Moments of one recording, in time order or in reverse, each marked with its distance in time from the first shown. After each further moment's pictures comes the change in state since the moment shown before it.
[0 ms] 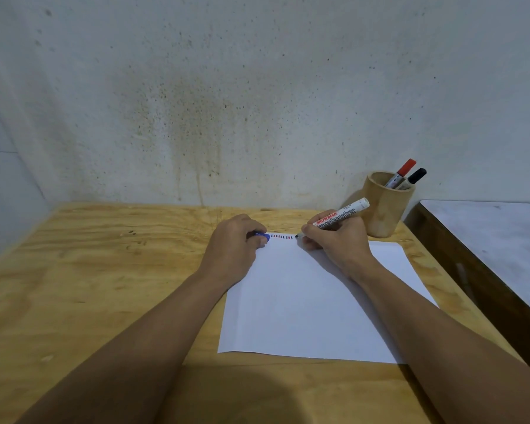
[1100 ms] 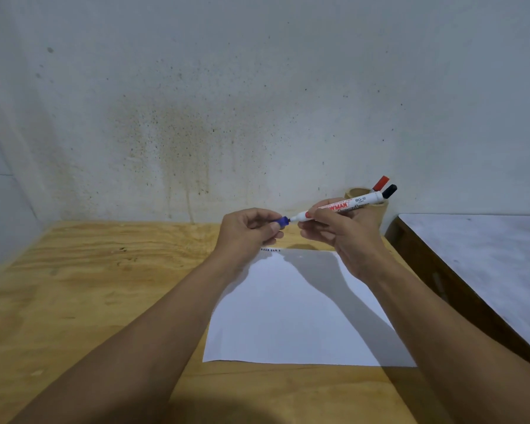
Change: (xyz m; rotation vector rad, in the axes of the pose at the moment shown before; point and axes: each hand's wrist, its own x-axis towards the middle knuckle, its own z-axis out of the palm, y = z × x) left_hand 0.018 0.056 -0.003 -0.790 -0.092 -0.290; right_hand -0.017 -0.063 -0.028 0.306 -0.076 -0.011
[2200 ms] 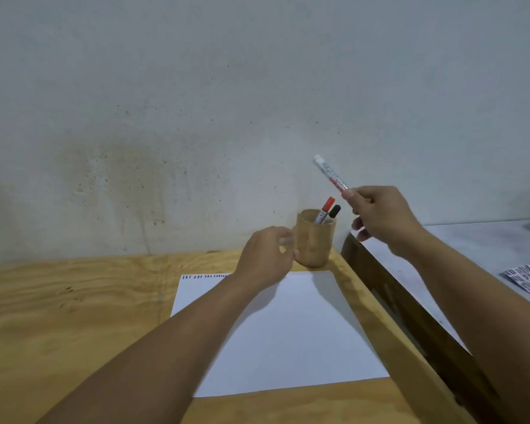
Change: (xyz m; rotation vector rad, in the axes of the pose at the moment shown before) left_hand 0.015 0.007 0.099 0.743 -0.127 0.241; right_hand 0.011 -0.087 -0.092 -0.772 0.249 -0.109
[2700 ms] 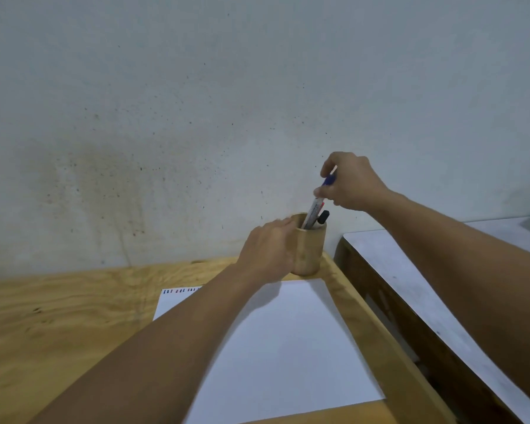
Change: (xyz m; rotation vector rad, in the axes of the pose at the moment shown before) left_hand 0.035 0.014 0.016 0.326 -0.094 0.267; right_hand 0.079 -0.012 0.008 -0.494 -0.049 -0.192
